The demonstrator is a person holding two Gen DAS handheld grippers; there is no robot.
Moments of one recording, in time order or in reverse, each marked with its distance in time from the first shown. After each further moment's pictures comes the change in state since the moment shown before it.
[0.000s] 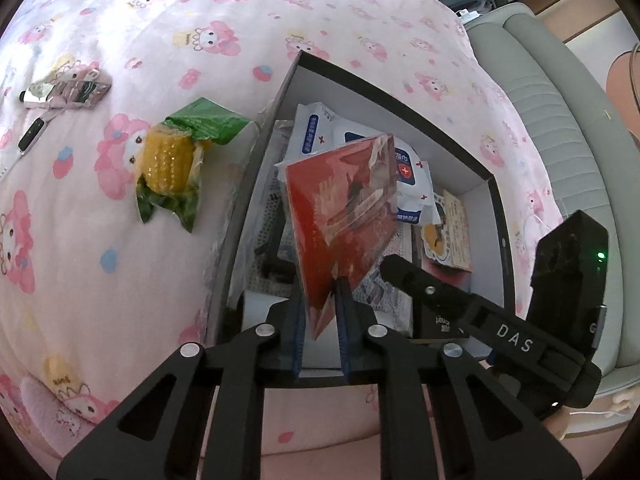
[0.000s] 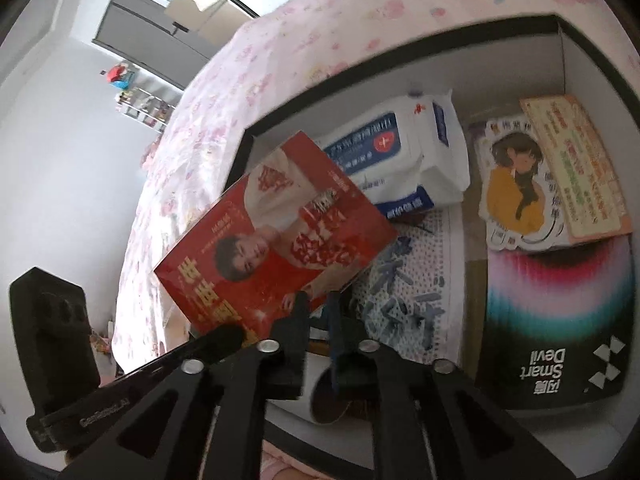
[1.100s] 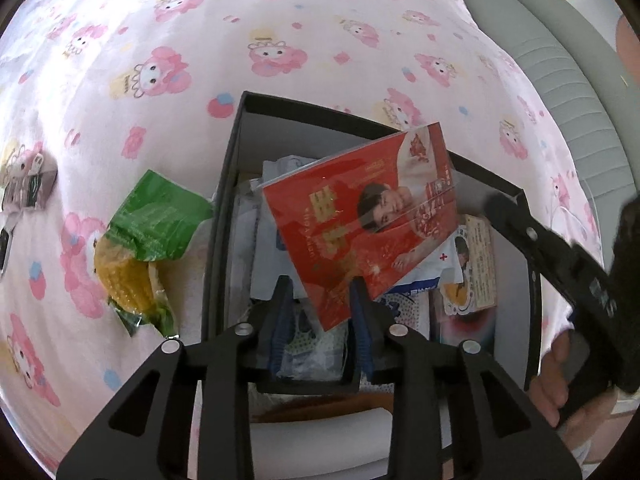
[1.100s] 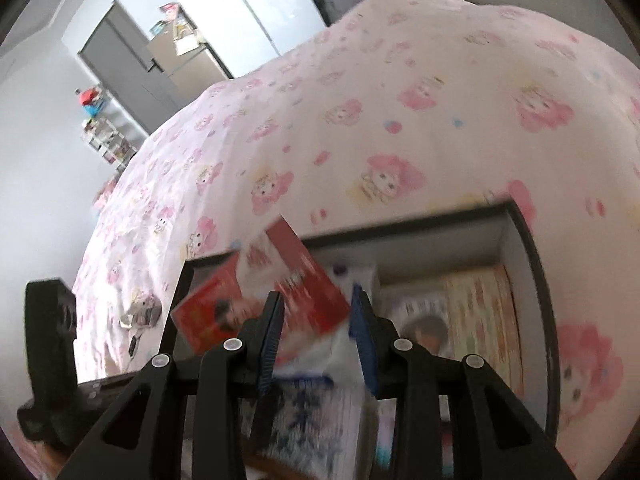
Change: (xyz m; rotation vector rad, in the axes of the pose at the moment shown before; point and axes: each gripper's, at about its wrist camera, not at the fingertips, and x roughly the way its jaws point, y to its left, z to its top) left arm 0.051 -0.024 0.080 0.150 0.083 0.076; right arm -0.040 -0.001 0.079 -0.094 -0.263 -0.212
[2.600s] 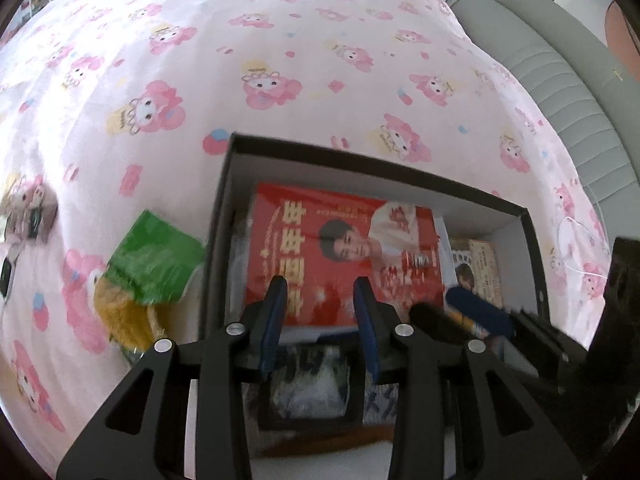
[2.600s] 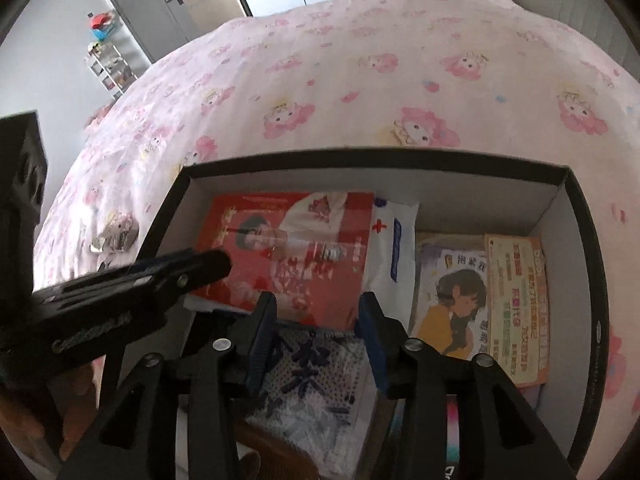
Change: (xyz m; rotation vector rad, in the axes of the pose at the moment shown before) left arm -0.002 -0.008 0.000 0.045 -0.101 0.020; right arm 0.027 0.030 -0.035 -0.191 0.133 -0.101
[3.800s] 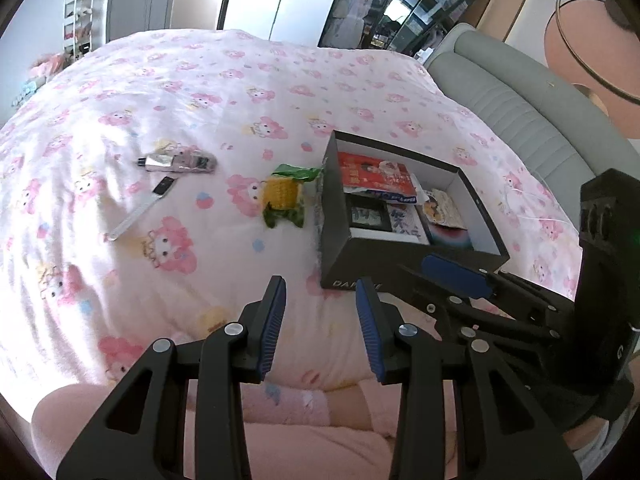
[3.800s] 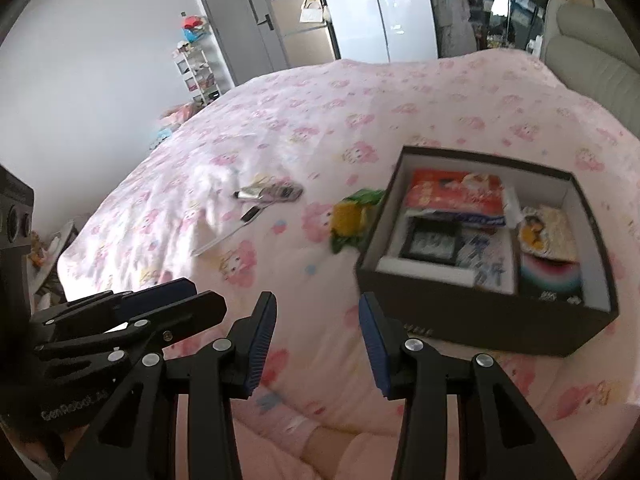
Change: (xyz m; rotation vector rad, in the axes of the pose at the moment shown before) left arm -0.226 0.068 -0.212 0.028 -0.274 0.037; right arm -0.135 0.168 -0.166 -0.179 -0.171 0.137
